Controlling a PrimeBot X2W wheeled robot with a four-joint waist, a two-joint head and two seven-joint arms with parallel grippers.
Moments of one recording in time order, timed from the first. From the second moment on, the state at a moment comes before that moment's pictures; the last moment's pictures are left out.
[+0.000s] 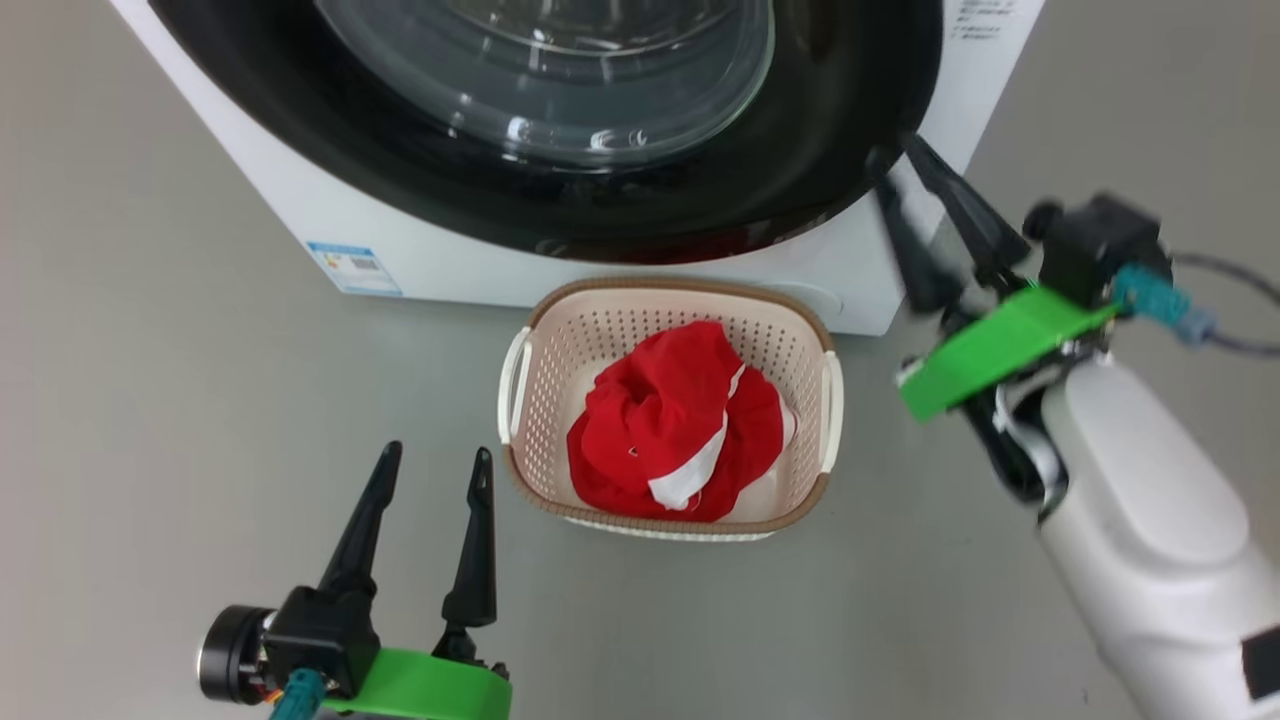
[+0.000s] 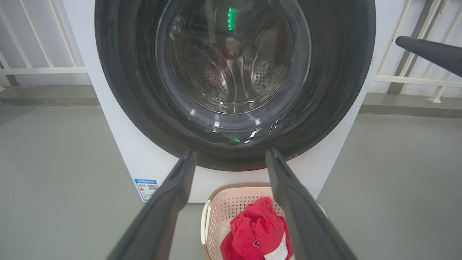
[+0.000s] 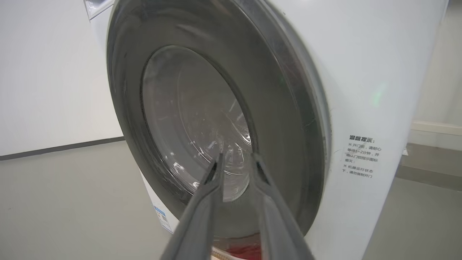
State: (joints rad) left arm -0.16 0.11 -0.30 0.07 -0.25 0.18 -0.25; right arm -0.71 -0.17 0.34 0.52 0.47 0.13 -0.26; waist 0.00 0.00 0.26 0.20
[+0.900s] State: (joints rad) left arm 0.01 0.17 -0.28 0.06 -0.29 0.18 -0.21; right arm -0.07 -0.07 0.11 0.27 0.29 0.13 -0.26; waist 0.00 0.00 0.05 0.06
